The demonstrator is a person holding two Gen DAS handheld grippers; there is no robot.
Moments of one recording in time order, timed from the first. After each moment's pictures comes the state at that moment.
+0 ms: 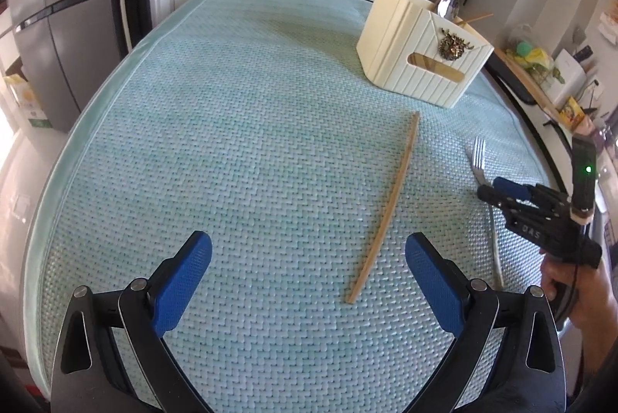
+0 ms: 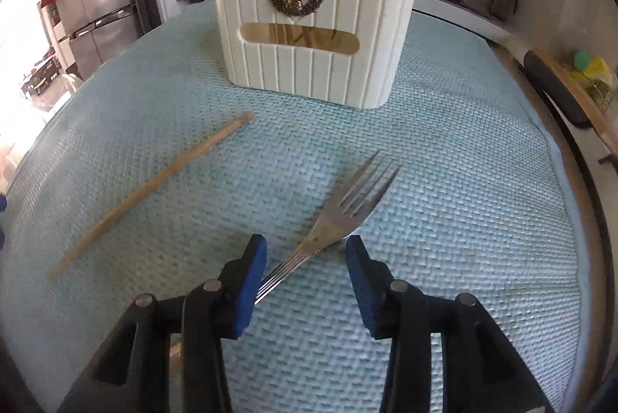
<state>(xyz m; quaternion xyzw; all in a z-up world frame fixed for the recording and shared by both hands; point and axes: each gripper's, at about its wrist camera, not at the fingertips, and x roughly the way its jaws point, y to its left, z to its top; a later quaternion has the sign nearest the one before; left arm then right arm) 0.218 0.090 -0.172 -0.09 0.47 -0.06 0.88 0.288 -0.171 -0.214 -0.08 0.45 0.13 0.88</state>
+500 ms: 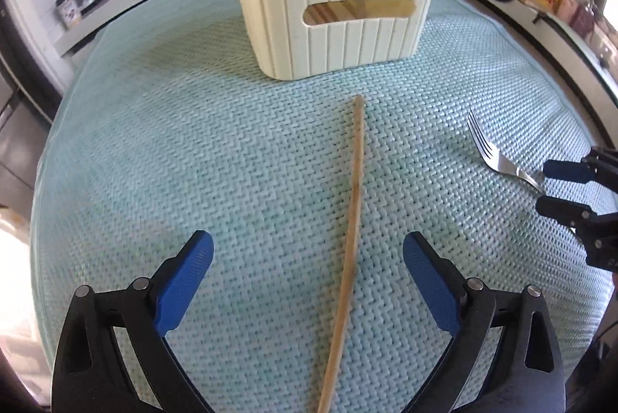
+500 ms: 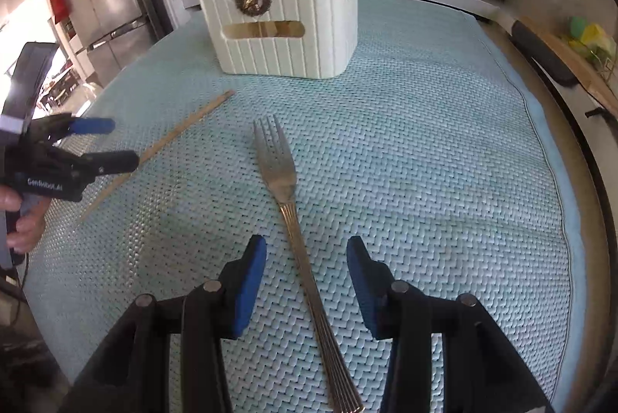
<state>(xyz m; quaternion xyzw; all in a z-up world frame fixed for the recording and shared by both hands) 0.318 -0.014 -0.197 0.11 0.51 -0.15 0.84 0.262 -0.226 -0.212 -0.06 0.48 0.17 0.86</state>
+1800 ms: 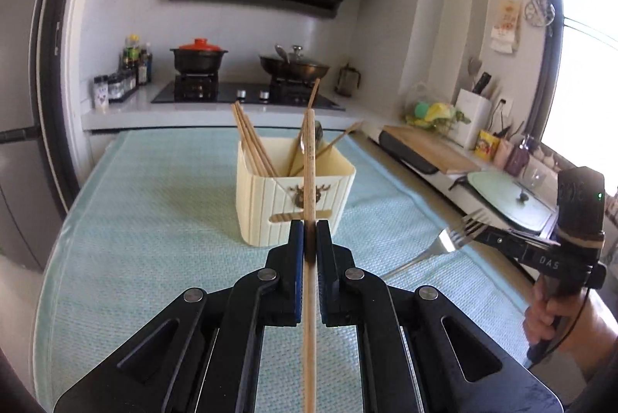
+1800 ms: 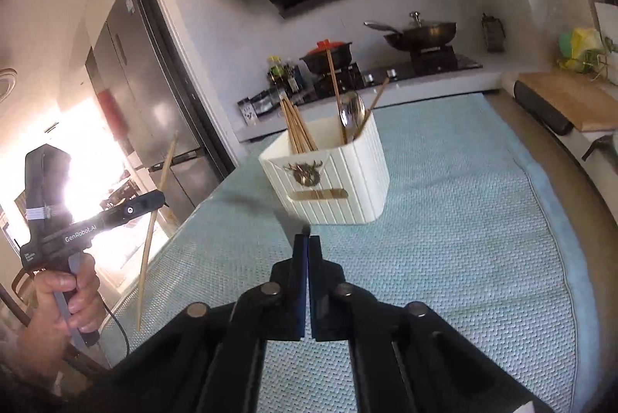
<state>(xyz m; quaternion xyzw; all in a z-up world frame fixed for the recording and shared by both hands) 0.224 0.028 -0.047 -0.05 0.25 -0.20 0.95 0.254 -0.266 -0.105 0.12 0.26 0.24 0.93</state>
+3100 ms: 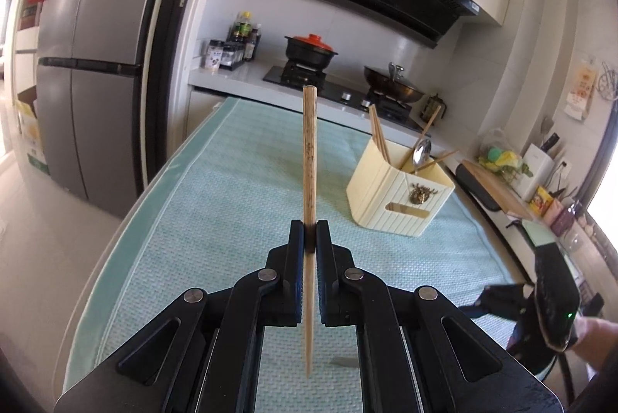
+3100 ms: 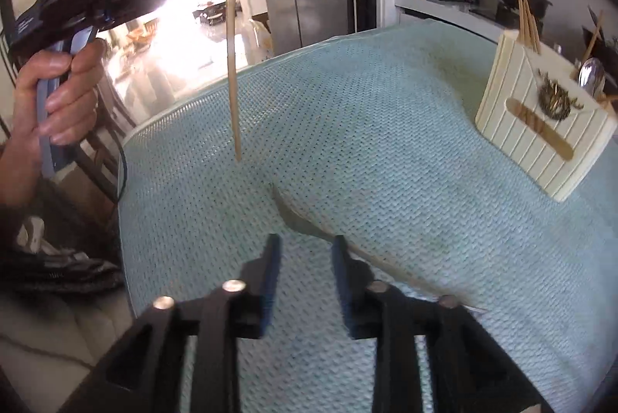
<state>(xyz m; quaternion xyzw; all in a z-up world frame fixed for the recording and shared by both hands) 0.183 0.154 -0.079 -0.15 0.27 -0.05 0.95 0.220 -0.096 -0.176 -0.22 0.39 0.45 0.78</state>
